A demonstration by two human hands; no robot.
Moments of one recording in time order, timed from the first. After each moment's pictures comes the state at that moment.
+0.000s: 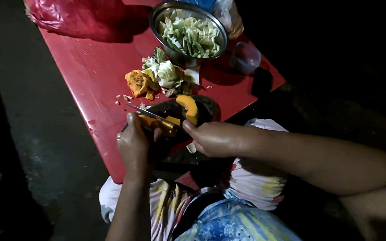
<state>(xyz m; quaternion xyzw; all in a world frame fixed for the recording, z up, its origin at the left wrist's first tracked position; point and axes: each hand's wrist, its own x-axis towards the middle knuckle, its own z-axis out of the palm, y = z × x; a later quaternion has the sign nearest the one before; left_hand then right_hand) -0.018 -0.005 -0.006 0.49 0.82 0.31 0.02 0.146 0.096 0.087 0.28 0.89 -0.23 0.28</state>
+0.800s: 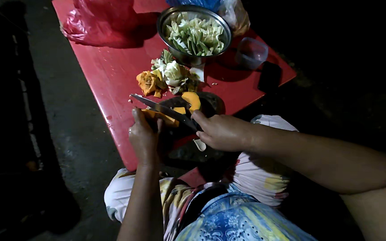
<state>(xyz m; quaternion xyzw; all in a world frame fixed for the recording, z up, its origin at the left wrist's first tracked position) -0.011 0.000 -0.009 0.42 0.85 0.31 0.00 0.172 0.092 0.089 0.29 0.91 -0.25 0.17</state>
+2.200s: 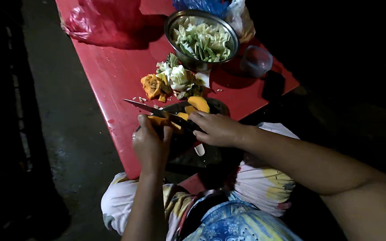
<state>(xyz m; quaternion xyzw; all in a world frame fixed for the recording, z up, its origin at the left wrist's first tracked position) -0.012 0.000 -0.011 0.44 0.83 0.34 0.00 0.145 0.123 0.049 0.24 0.94 -0.24 0.08</state>
